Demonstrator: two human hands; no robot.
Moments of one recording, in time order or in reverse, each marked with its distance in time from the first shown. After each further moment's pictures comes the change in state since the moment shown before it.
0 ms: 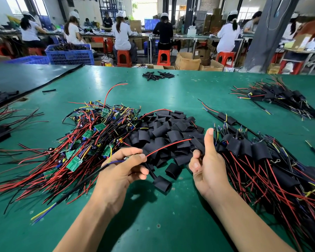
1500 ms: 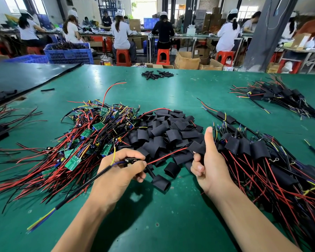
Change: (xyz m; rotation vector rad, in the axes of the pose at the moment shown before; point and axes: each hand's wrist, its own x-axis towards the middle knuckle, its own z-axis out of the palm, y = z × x) left_hand -0.002 0.002 -0.006 0.385 -0.012 0.137; right_hand 0.009 -0.004 -0.010 -0.198 0.033 0.114
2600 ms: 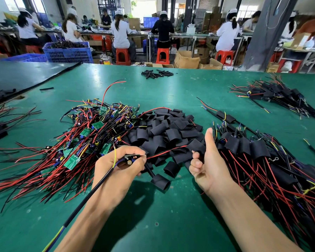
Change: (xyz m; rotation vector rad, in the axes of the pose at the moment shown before) left_hand -0.006 0.003 0.008 0.132 0.117 0.210; right_hand -0.002 -0.002 0.002 0.125 -0.019 0.086
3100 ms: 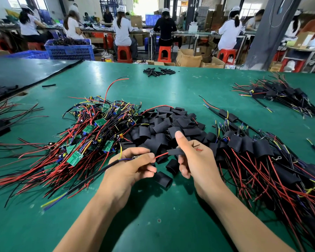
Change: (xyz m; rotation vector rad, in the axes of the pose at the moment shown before) left_hand 0.005 -0.005 0.011 -0.453 -0.082 -0.456; right_hand -0.016 0.019 0.011 -0.433 -0.181 -0.285
